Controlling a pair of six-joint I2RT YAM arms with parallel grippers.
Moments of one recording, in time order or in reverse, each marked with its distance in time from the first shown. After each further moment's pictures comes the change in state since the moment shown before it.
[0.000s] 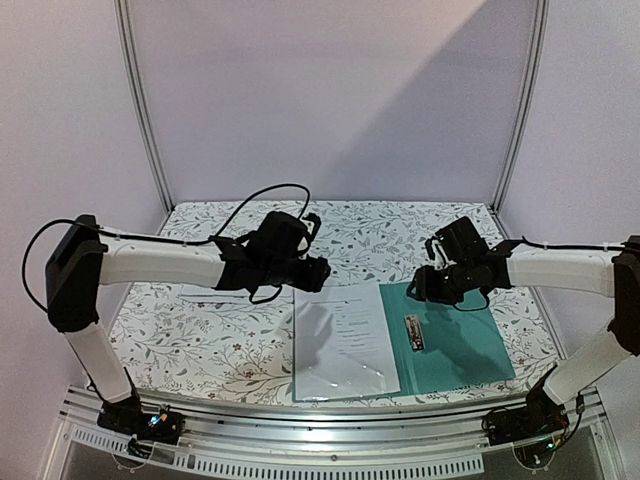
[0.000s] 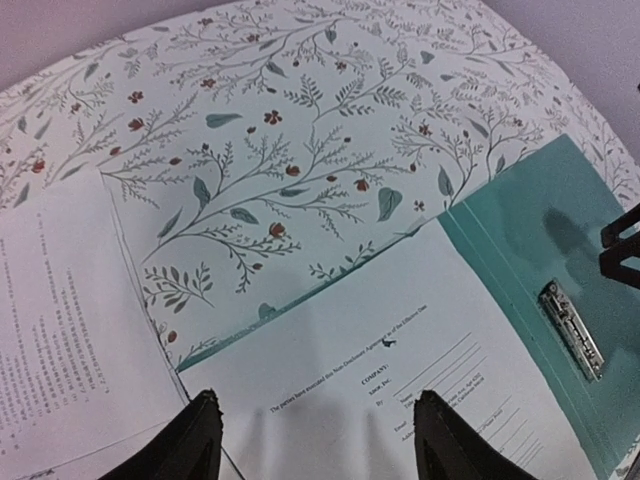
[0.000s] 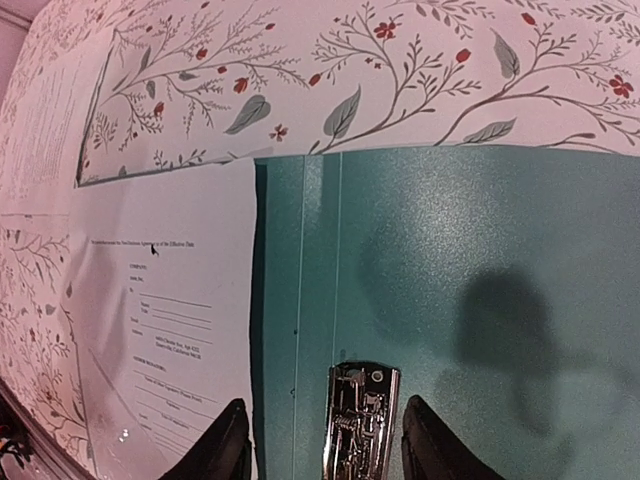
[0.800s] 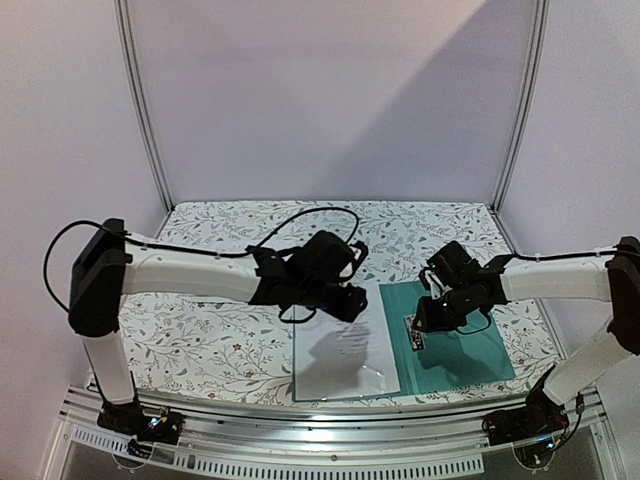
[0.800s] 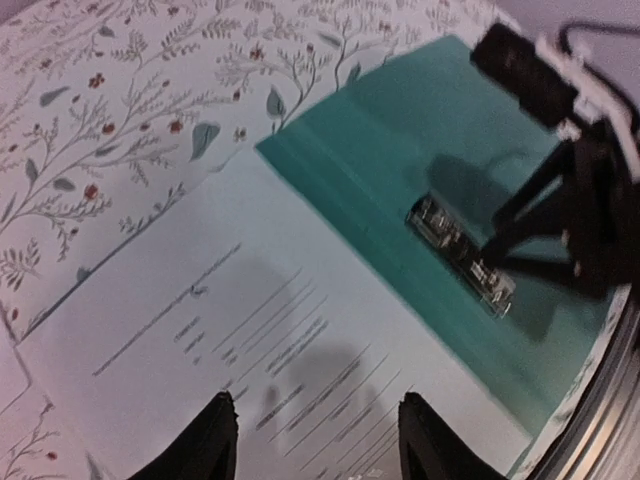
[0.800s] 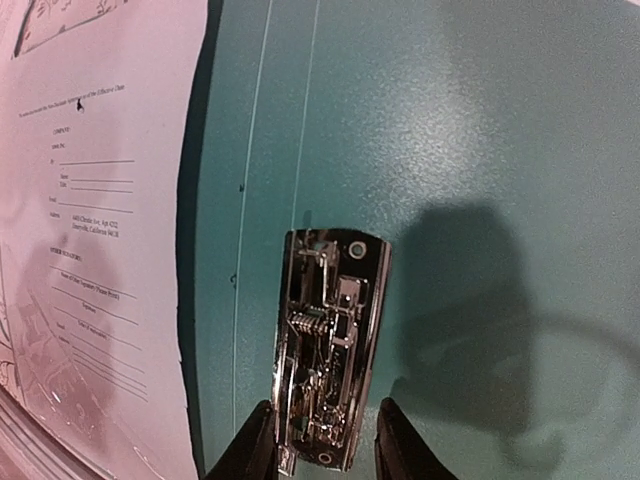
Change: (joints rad) left arm -0.182 0.109 0.144 -0.165 0.079 -0.030; right arm 0.074 0.018 -0.082 -0.090 0.002 -0.046
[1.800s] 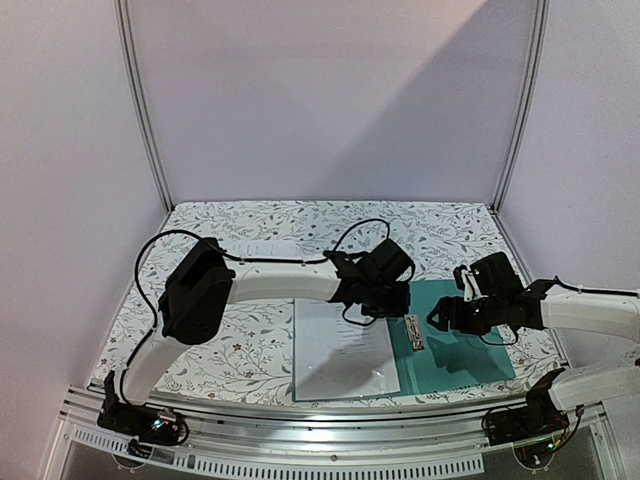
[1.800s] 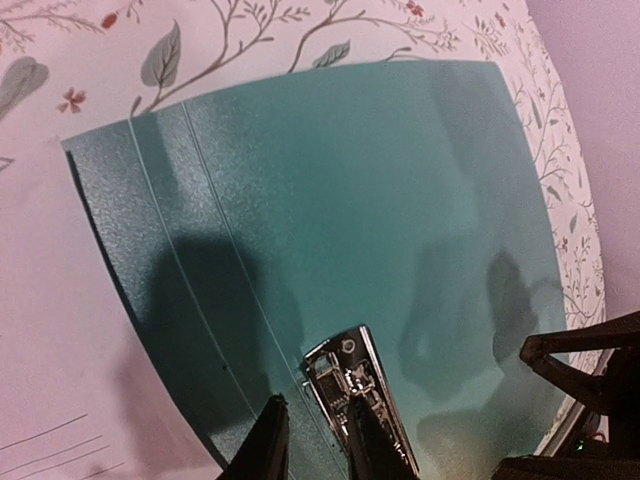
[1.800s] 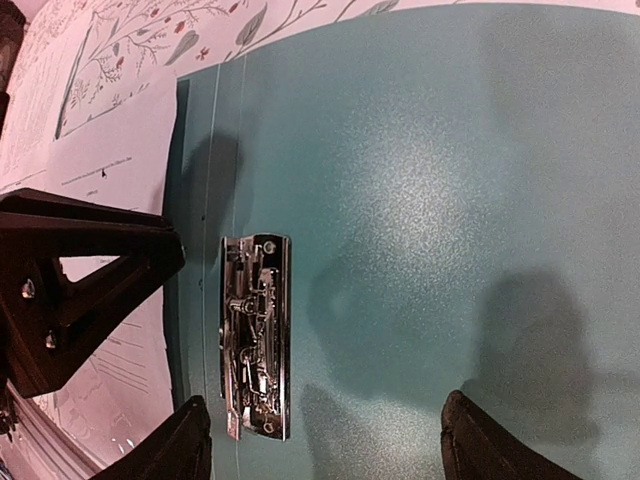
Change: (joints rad) left arm -0.023 0.555 0.673 -0.158 0.105 -0.467; right arm -0.144 -0.322 -0.271 0.161 -0.046 0.043
